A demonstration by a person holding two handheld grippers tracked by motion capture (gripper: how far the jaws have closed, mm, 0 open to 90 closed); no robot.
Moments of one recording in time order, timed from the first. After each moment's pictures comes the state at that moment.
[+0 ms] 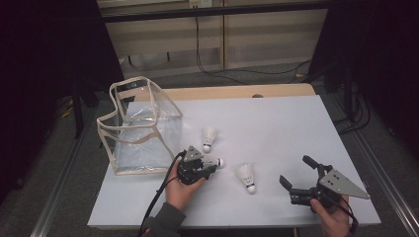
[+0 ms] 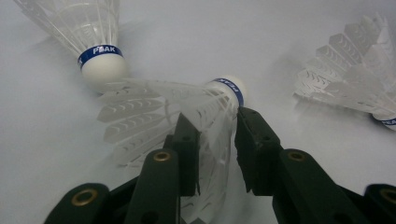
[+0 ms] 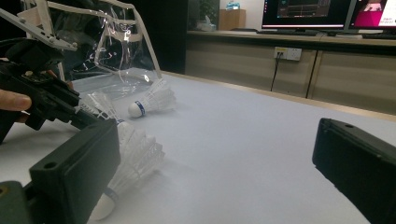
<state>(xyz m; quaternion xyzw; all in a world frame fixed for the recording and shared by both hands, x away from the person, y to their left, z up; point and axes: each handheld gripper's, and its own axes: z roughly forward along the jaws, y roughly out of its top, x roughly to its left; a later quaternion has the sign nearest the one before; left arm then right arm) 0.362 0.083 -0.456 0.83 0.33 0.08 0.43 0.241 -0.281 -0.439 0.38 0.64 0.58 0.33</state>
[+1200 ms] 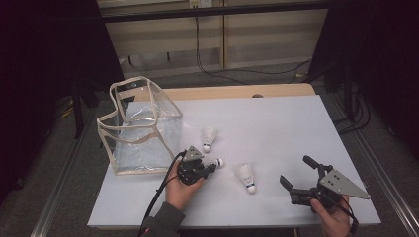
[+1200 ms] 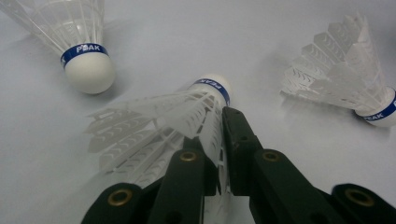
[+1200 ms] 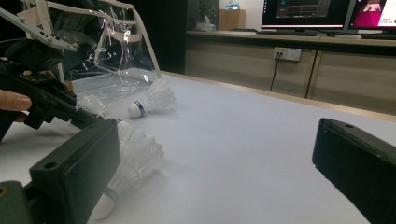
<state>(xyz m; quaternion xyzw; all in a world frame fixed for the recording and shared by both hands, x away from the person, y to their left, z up) 0.362 0.084 -0.456 0.83 0.33 0.06 0.44 0.240 -0.282 -0.439 0.38 0.64 0.58 0.33</state>
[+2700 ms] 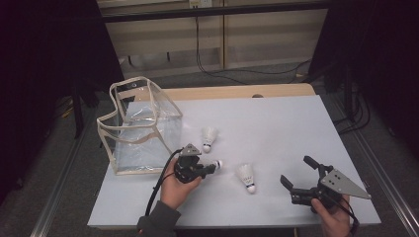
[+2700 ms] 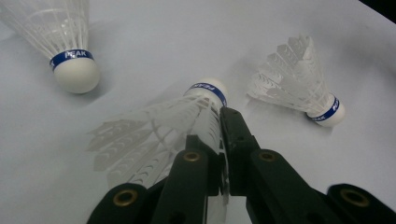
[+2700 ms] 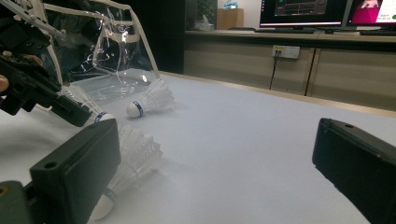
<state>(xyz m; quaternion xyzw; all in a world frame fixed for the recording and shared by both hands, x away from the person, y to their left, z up) 0.357 0.087 -0.429 0.84 0.33 0.01 0.43 0.240 -0.283 -0.440 0.39 0.64 0.58 0.33</state>
